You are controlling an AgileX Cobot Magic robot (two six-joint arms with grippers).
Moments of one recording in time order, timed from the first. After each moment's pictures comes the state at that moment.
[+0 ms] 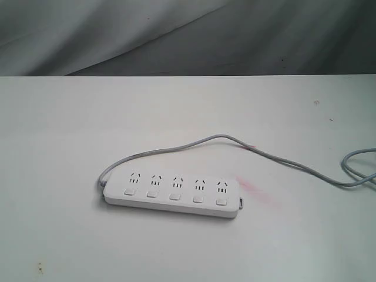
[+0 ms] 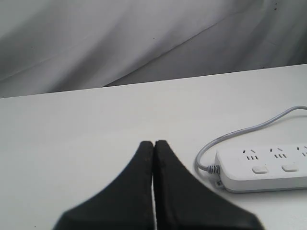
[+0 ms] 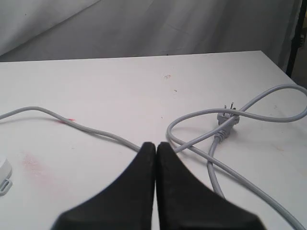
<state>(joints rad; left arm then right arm) -0.06 0.00 0.00 0.04 0.26 0.01 -0.04 0.01 0.00 0.00 0.35 0.03</state>
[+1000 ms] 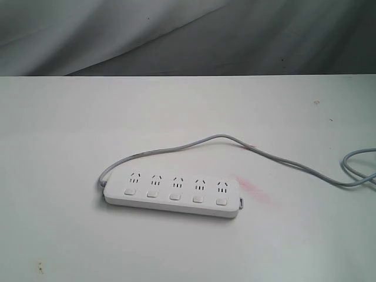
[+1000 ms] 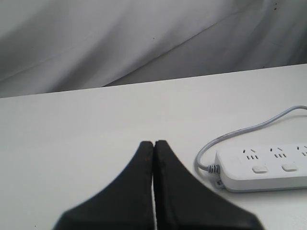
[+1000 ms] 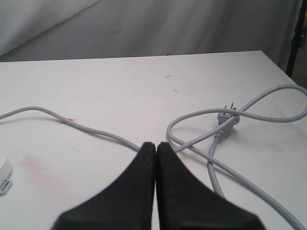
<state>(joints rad) -0.06 0.00 0.00 0.04 0.27 0.01 -0.04 0.01 0.00 0.00 0.35 0.03</state>
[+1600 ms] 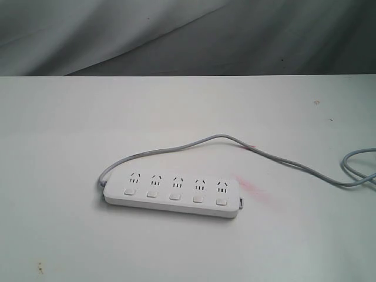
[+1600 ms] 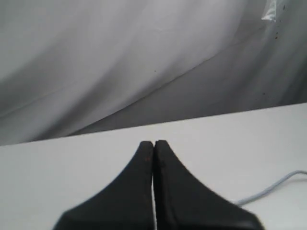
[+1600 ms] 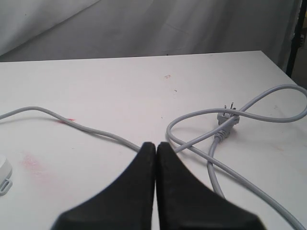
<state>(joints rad) -0.06 0.57 -0.57 0.04 0.28 0.01 -0.04 0.01 0.00 0.00 0.35 0.03</state>
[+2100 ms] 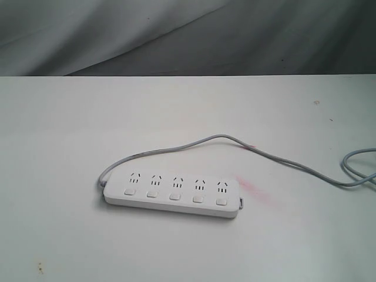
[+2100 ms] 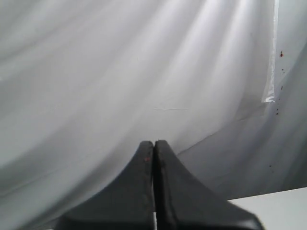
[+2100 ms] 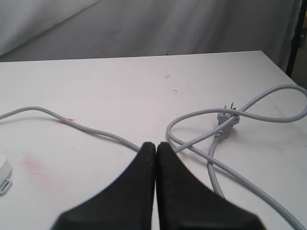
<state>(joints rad) -0.06 0.84 -1.00 0.05 0.26 0.01 -0.04 0.01 0.00 0.00 0.35 0.03</state>
